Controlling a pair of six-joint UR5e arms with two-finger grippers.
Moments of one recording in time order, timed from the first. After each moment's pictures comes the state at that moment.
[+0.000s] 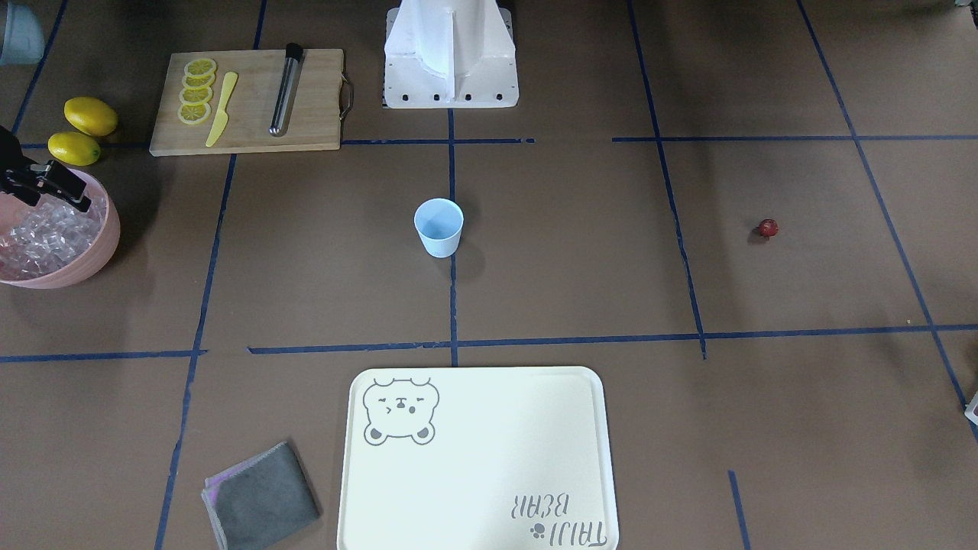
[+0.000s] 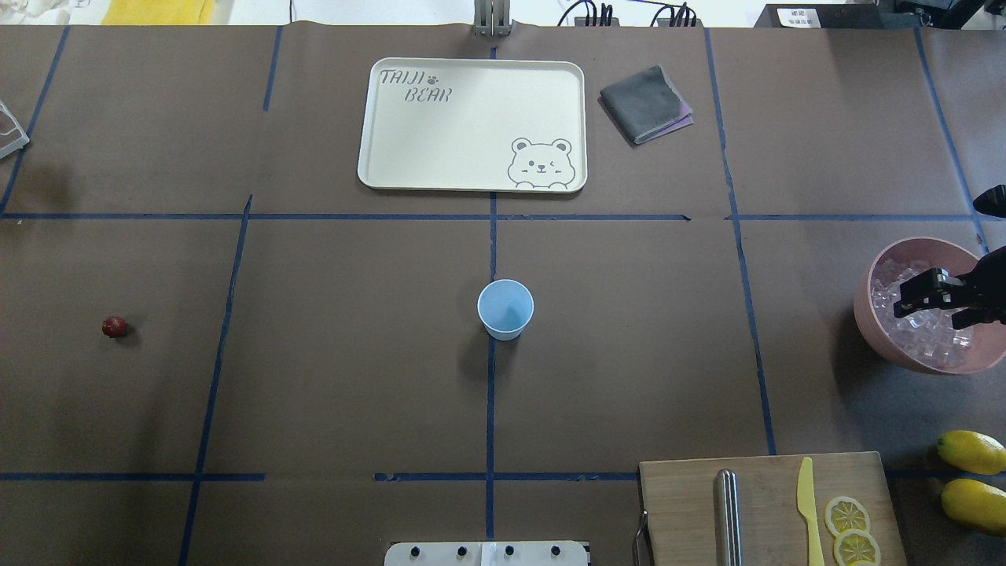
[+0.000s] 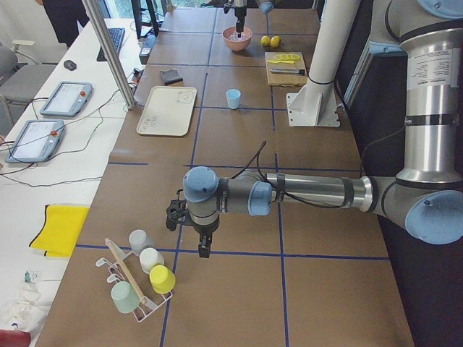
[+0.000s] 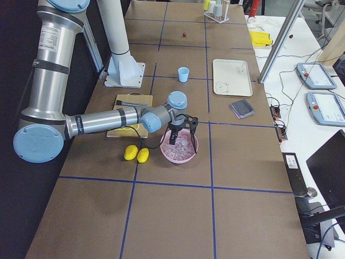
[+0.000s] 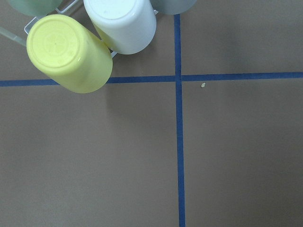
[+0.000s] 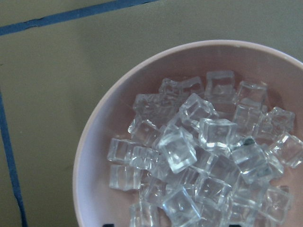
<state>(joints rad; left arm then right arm) -1.55 -1.49 -1.69 -1.60 -2.34 -0.03 1.02 -1.78 1.90 -1.19 2.27 0.92</state>
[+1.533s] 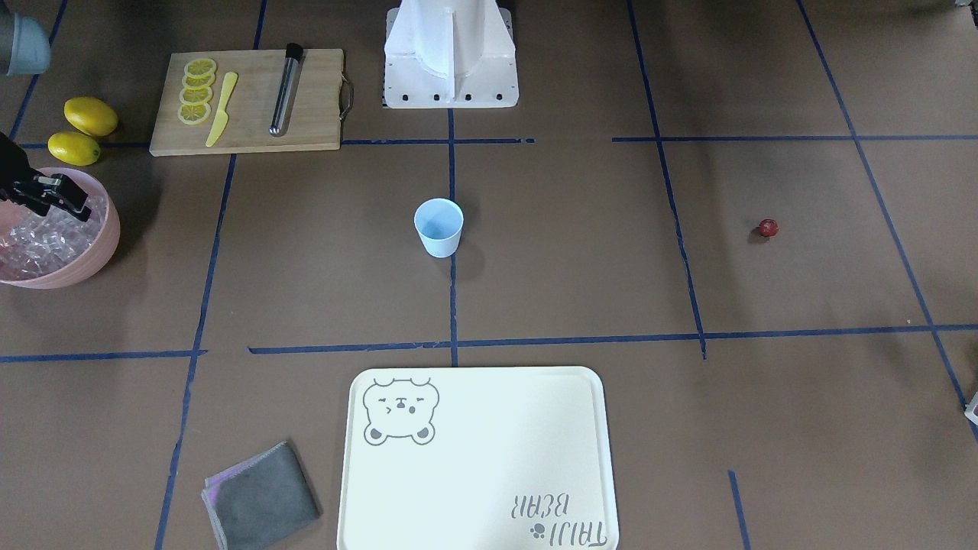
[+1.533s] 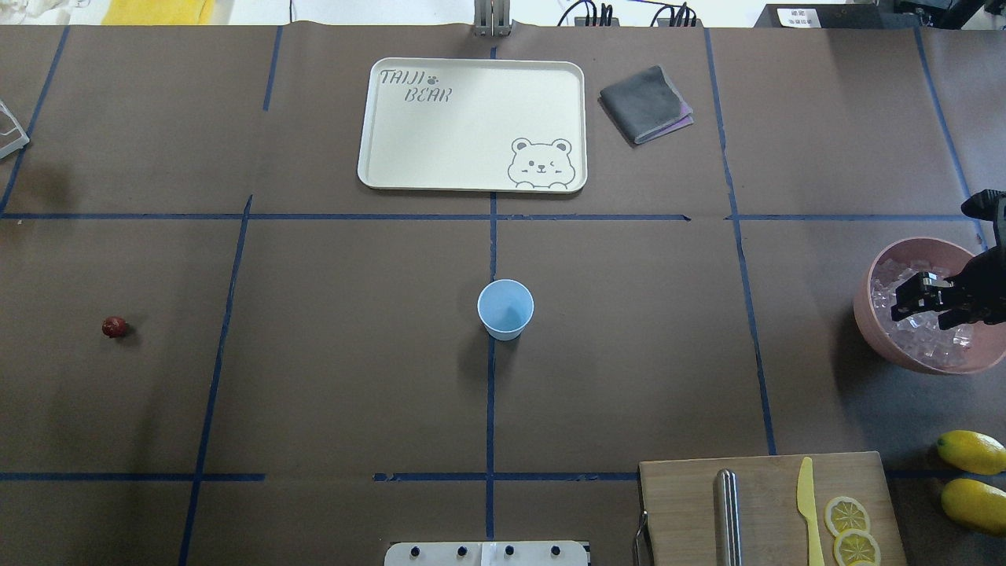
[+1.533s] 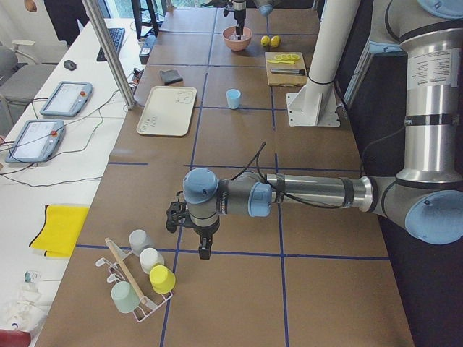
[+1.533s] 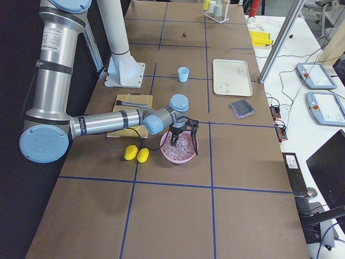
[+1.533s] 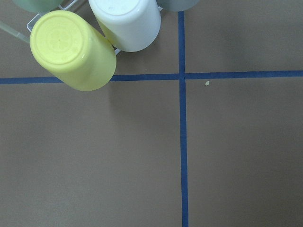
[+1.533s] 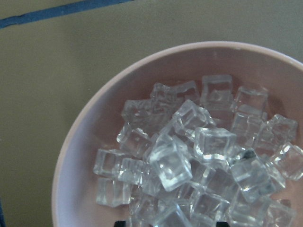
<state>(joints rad) -1.55 -1.49 -1.68 -1.60 -2.33 -0.03 1.00 -1.75 1.86 -1.19 2.24 0.92</state>
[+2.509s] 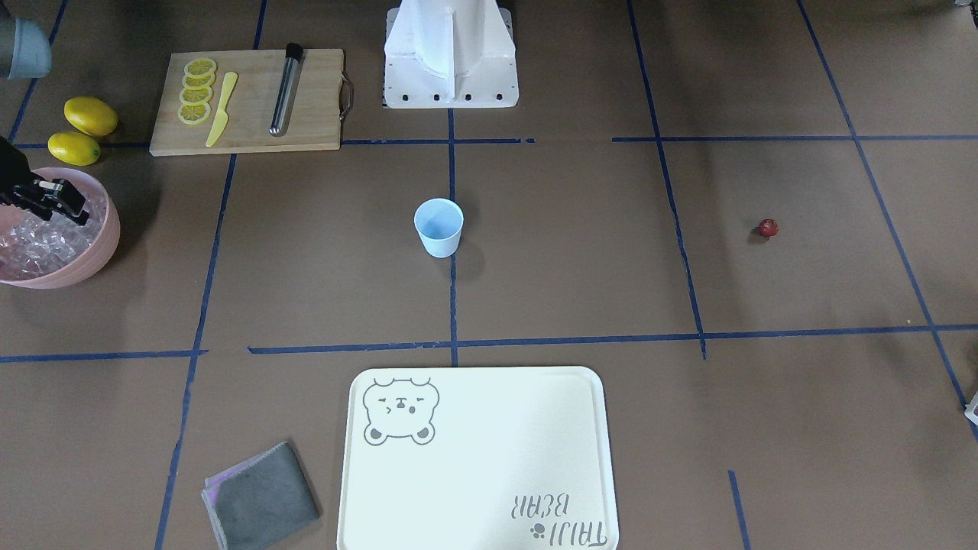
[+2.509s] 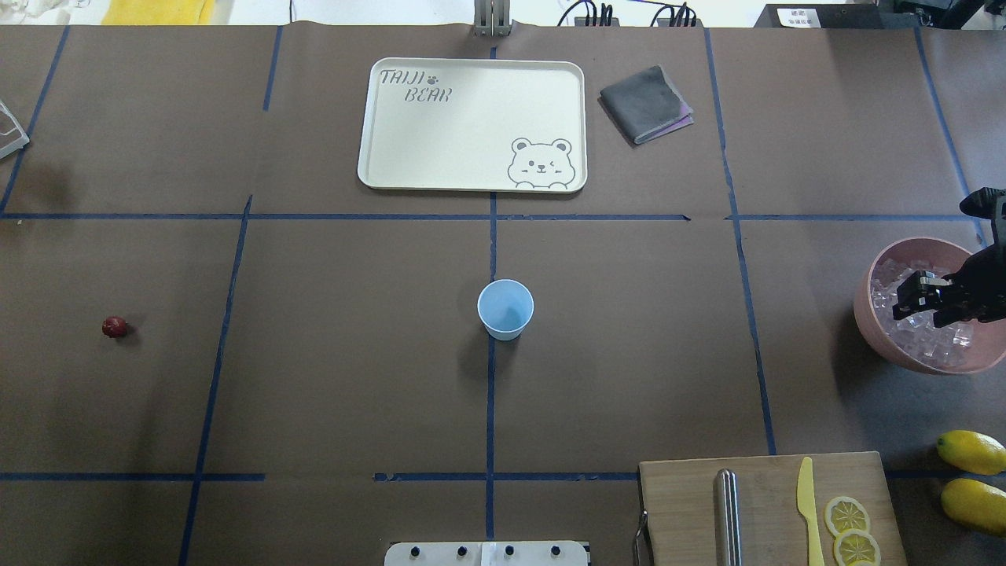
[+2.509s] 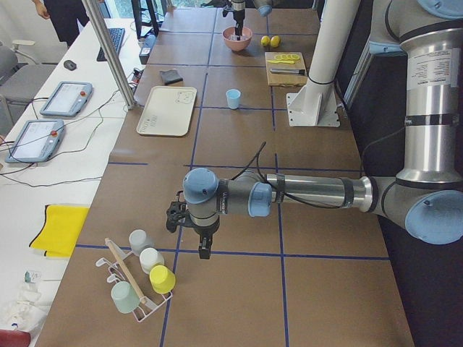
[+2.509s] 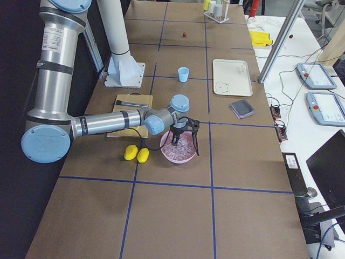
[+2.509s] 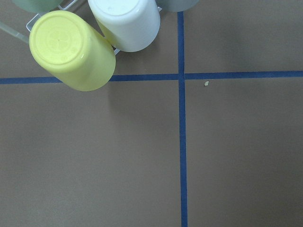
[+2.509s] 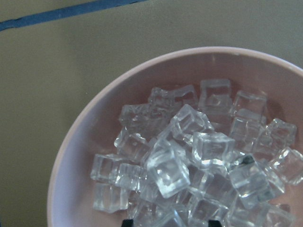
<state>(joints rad) -1.55 -1.49 -1.68 -1.60 -2.33 -0.03 1.01 -1.75 1.85 -1.19 2.24 0.92</state>
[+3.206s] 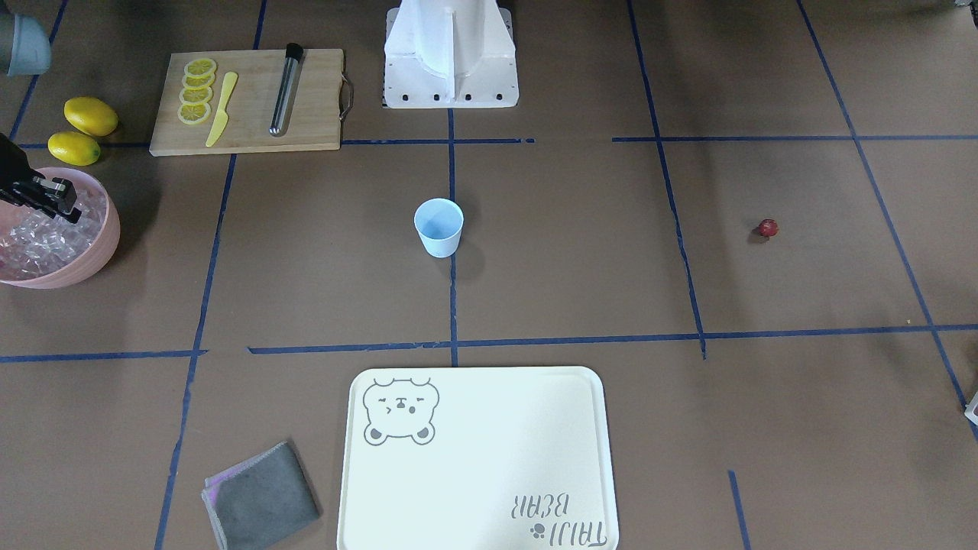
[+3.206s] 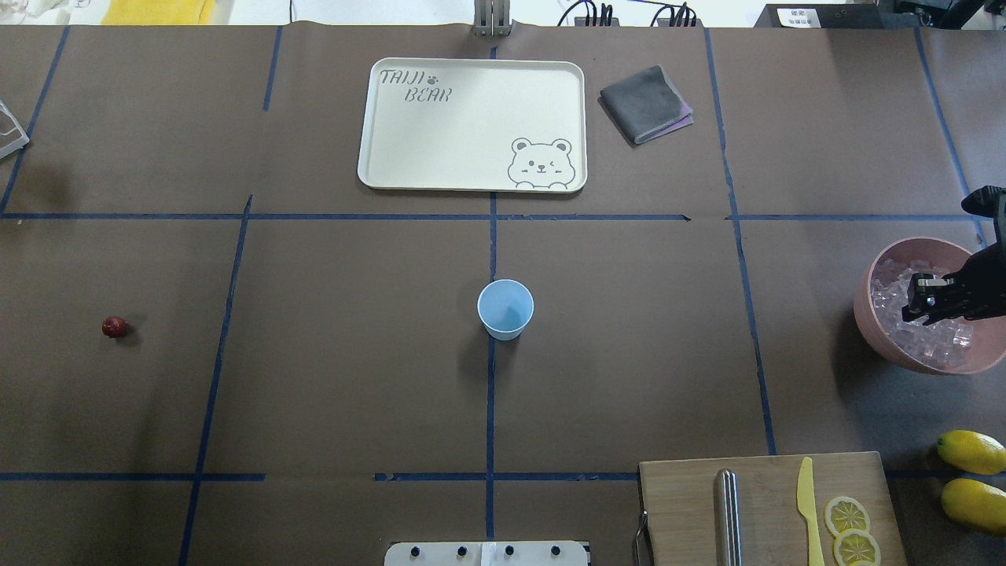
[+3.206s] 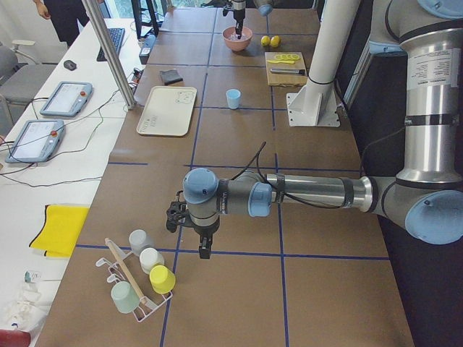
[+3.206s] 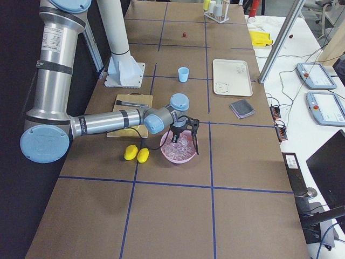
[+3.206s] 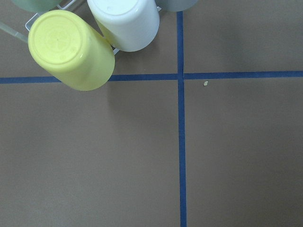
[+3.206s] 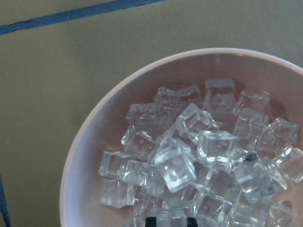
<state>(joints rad) -1.55 -1.49 -1.68 -1.60 -2.34 -0.03 1.01 -1.76 1.87 -1.19 2.24 0.93</state>
